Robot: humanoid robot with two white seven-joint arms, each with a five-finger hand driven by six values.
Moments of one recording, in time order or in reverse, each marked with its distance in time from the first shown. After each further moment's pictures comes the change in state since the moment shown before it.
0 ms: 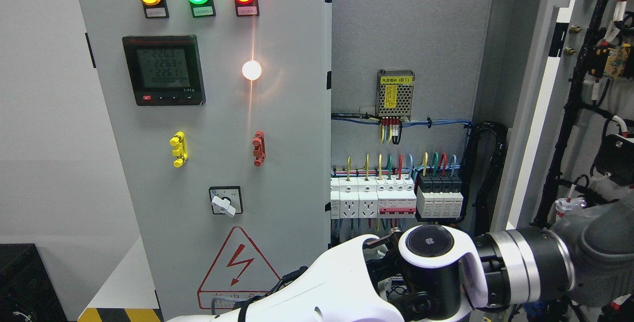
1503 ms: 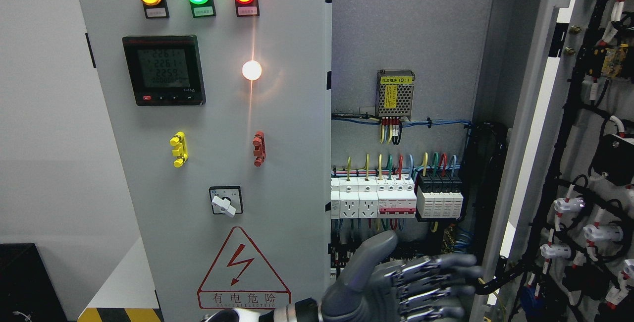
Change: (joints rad) left arm 0.605 0.703 0.102 -0.484 -0.002 -0.103 -0.010; right arm 0.000 0.000 0.000 0.000 0.000 0.000 0.000
